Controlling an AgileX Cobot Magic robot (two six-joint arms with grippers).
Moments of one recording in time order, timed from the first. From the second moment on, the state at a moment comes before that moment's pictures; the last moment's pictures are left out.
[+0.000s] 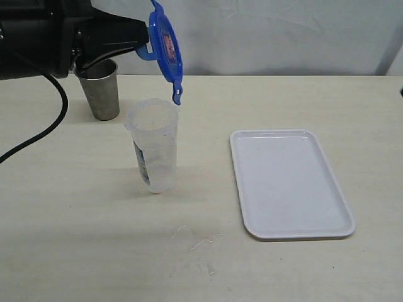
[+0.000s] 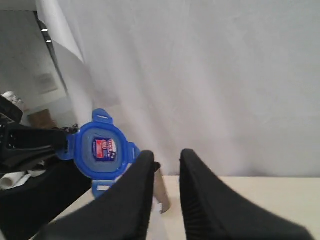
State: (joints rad) left arm -0.13 1.27 -0.84 -1.74 0.73 1.20; right arm 0.05 0.50 -0.32 -1.07 -0.50 1.40
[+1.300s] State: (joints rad) left arm -0.13 1.27 -0.84 -1.71 0.83 1.25; right arm -0.02 1.91 -1.35 -1.64 -1.15 1.90
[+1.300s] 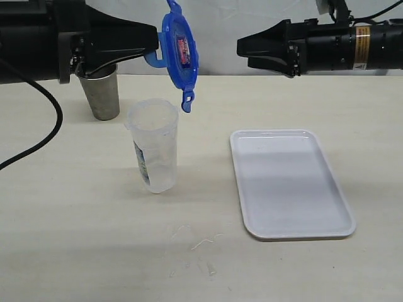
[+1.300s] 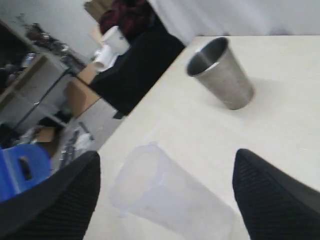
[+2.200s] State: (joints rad) left arm -0.13 1.27 -0.84 -1.69 0.81 1.24; right arm -0.04 1.89 -1.33 -1.73 -1.17 1.92
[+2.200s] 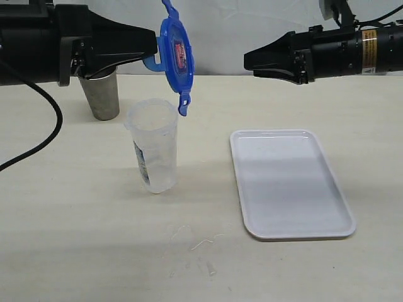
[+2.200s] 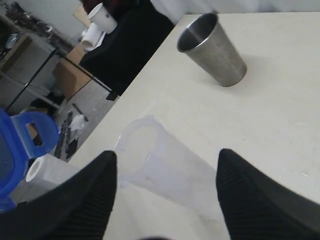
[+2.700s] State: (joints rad) left arm -0.13 1.27 -0.84 -1.66 0.81 1.23; right arm -0.03 2.05 -1.61 -1.65 -1.22 2.02
